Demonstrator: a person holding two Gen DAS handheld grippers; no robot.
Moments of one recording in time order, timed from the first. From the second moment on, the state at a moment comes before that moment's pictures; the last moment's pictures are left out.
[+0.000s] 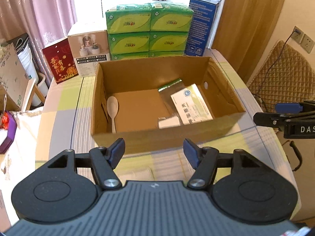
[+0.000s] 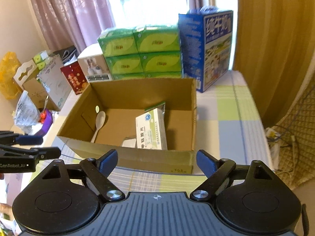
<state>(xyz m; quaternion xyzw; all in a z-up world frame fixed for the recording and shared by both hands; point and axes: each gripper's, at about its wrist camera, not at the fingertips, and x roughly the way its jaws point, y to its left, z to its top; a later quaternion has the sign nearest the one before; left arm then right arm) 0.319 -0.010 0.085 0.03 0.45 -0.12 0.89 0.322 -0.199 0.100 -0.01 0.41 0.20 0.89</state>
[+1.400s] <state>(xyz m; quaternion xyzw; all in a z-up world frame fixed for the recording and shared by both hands) 0.105 0.004 -0.007 0.06 0.37 -0.15 0.92 0.117 -0.218 0.007 -0.02 0.34 0.21 0.92</state>
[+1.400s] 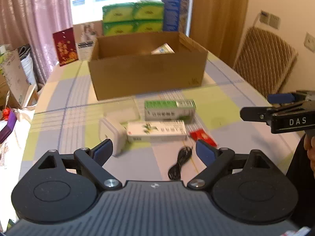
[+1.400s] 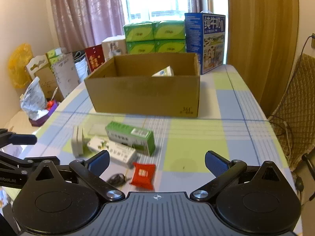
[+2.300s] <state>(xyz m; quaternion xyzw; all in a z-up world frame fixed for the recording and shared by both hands) 0.136 -0.033 -0.107 0.10 0.42 -0.23 0.87 0.139 -0.203 -0.079 0.00 0.37 0.21 0.90</state>
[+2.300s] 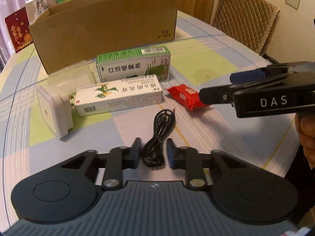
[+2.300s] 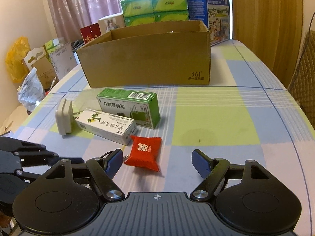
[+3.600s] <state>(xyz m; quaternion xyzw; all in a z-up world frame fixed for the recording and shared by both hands) 0.135 -0.020 -0.112 0.07 0.39 -0.16 0.90 0.160 -0.168 -0.107 -0.06 0.38 0.23 0.89</state>
